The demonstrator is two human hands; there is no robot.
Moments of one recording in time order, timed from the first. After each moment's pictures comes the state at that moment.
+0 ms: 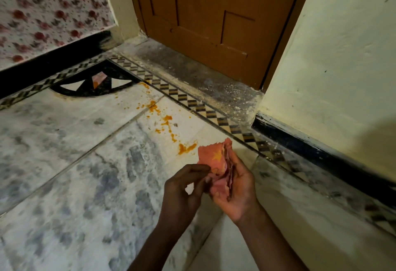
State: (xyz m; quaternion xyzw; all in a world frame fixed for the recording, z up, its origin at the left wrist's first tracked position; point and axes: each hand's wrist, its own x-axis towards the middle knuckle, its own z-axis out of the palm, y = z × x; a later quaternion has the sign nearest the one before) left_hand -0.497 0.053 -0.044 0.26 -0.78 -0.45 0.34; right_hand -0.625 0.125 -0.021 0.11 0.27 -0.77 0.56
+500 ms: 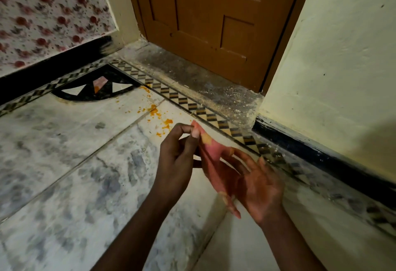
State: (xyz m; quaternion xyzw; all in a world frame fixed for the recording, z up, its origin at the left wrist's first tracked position) left_hand -0.524 0.027 0.059 0.28 -0.62 -0.65 0.33; right_hand -0.662 0.164 -0.043 -0.07 0.35 -0.78 0.52
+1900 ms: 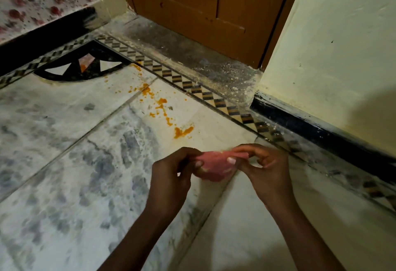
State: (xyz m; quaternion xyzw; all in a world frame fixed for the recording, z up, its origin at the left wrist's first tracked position) left_hand -0.486 0.051 -0.010 0.33 -0.78 -0.47 0.26; right_hand -0.647 0.187 -0.012 -0.28 0.74 -0.58 0.18
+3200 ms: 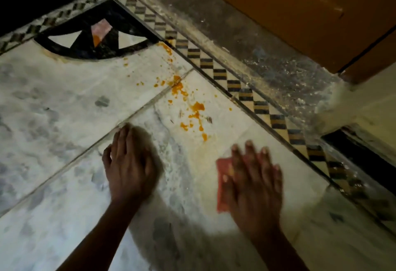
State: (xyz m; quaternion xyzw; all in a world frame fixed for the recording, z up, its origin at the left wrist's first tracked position) left_hand -0.438 -0.165 -0.136 0.54 -0.82 -0.11 0.14; right_hand -0.636 0.041 -0.135 -0.44 0.89 -0.10 -0.02
